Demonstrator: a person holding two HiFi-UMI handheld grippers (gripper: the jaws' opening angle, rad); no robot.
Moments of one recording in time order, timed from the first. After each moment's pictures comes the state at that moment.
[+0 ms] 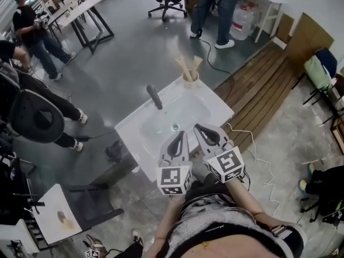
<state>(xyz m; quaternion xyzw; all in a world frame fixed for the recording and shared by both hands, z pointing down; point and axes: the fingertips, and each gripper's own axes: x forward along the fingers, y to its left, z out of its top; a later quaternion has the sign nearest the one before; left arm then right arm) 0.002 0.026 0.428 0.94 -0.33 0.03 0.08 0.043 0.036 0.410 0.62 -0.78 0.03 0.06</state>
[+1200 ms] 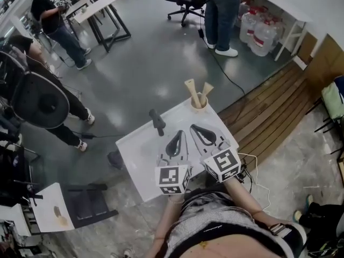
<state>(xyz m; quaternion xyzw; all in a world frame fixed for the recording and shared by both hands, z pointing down) 0.078 -0.093 0.413 0.91 -0.40 0.03 0.06 0.114 -0.089 0.401 0.55 -0.83 0.02 0.05</state>
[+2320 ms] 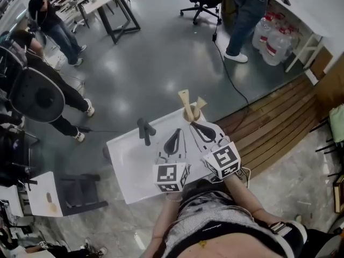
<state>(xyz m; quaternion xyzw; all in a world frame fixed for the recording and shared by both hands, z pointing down) 0.162 -0.152 0.417 0.88 -0.46 0.04 0.08 0.204 -0.156 0.408 0.49 -0.87 0.04 0.06</state>
